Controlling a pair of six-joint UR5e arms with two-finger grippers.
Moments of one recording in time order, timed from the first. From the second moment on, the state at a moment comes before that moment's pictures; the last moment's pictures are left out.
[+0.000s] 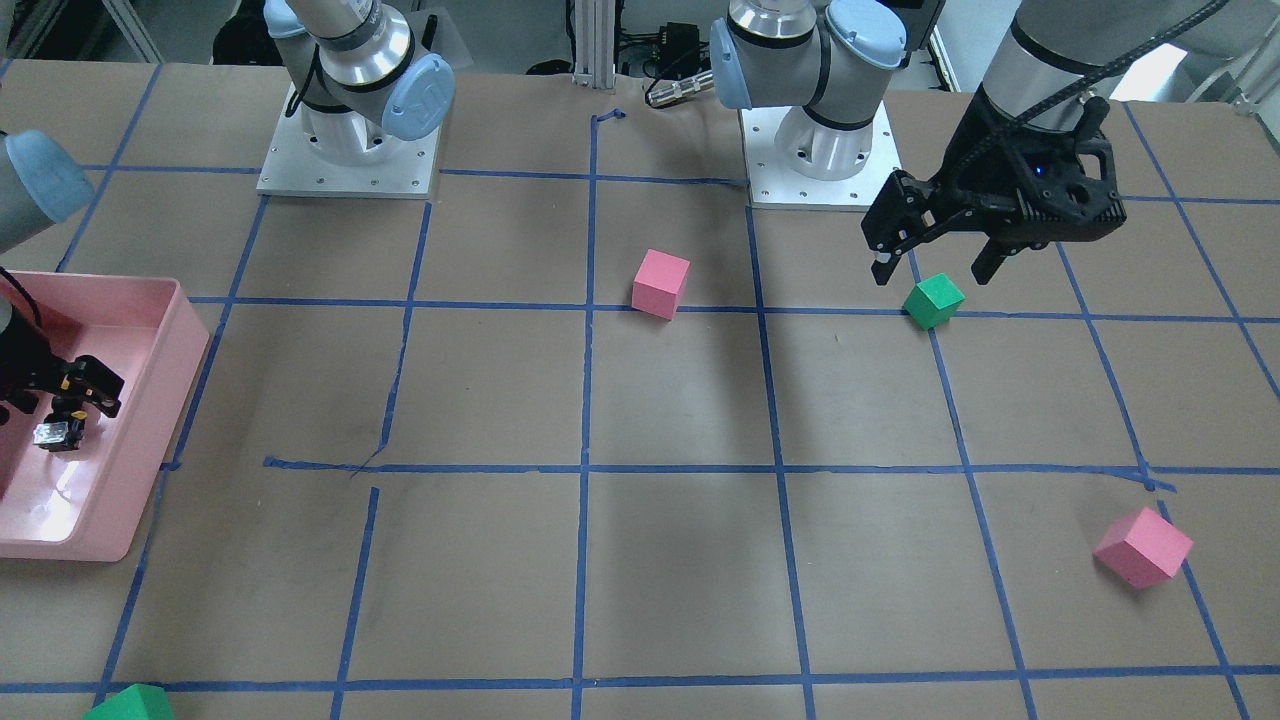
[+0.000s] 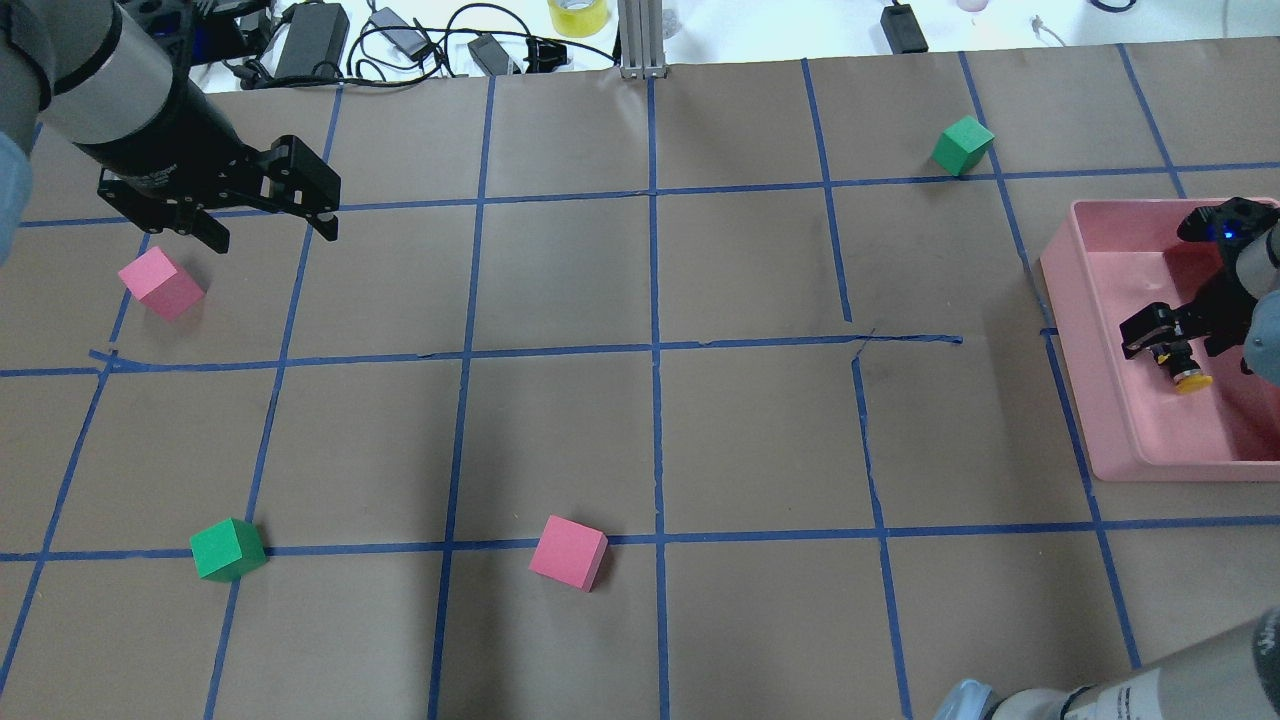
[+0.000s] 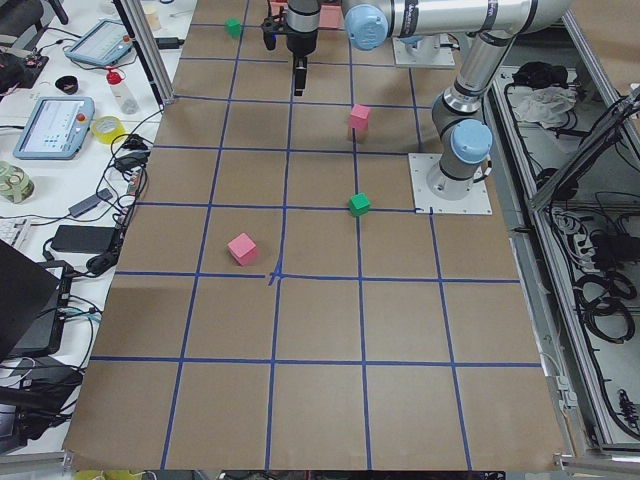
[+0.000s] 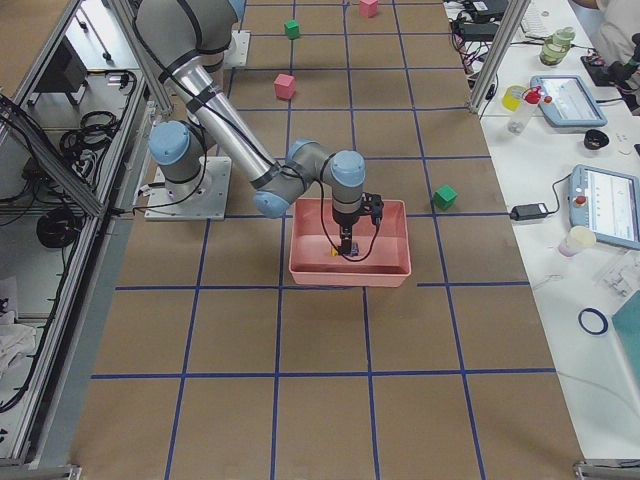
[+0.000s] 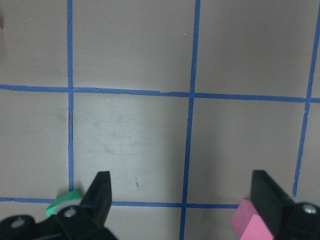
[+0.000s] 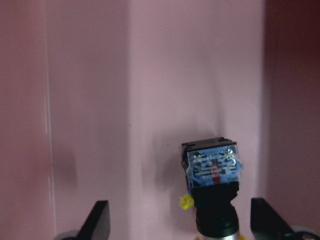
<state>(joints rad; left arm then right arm) -1.44 -1.51 -1.65 -1.45 1.53 0.06 0.92 -1.25 2.01 -2.40 -1.59 -0.62</state>
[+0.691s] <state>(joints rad) -1.44 -1.51 -1.65 -1.45 1.54 0.06 0.91 -1.22 2.01 -2.41 -1.61 -0.63</state>
